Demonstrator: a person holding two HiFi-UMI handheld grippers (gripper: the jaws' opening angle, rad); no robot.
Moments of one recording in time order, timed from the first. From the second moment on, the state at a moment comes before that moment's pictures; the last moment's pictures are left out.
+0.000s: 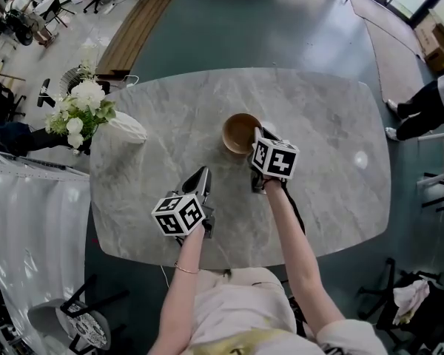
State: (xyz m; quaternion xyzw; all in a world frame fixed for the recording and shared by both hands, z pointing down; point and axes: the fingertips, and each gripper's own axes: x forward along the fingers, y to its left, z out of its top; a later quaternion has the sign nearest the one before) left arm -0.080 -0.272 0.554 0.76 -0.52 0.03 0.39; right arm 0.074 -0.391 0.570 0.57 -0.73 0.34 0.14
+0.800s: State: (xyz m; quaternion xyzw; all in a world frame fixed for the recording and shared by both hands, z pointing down) left arm -0.080 -0.272 0.551 0.77 -0.51 0.03 0.38; right arm 0.068 -0.389 0.556 0.56 -0.76 0.26 0.18
